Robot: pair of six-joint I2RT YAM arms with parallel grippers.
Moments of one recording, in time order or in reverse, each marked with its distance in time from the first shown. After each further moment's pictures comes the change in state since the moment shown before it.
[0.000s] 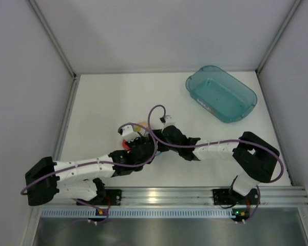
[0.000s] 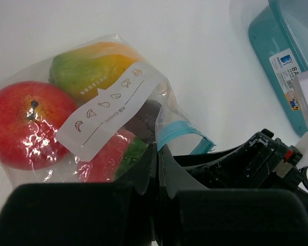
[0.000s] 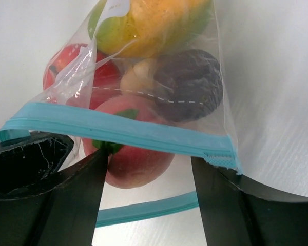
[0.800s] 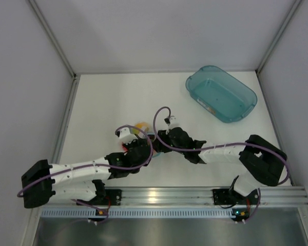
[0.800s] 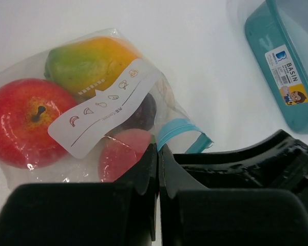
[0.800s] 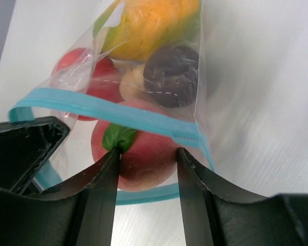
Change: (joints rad) left arm -0.006 -0.066 -0.050 0.011 0.020 -0.012; right arm -0.020 -0.036 -0.089 0.119 -0.020 -0.027
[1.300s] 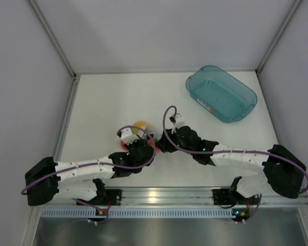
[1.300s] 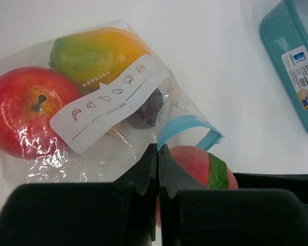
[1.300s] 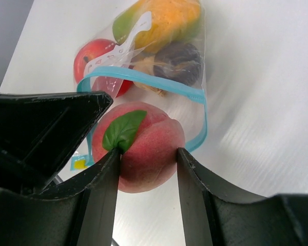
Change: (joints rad) left arm 0.003 0.060 0.000 0.001 -0.032 -0.014; right arm 0.000 -0.217 -0.027 -0.159 0.009 -0.080
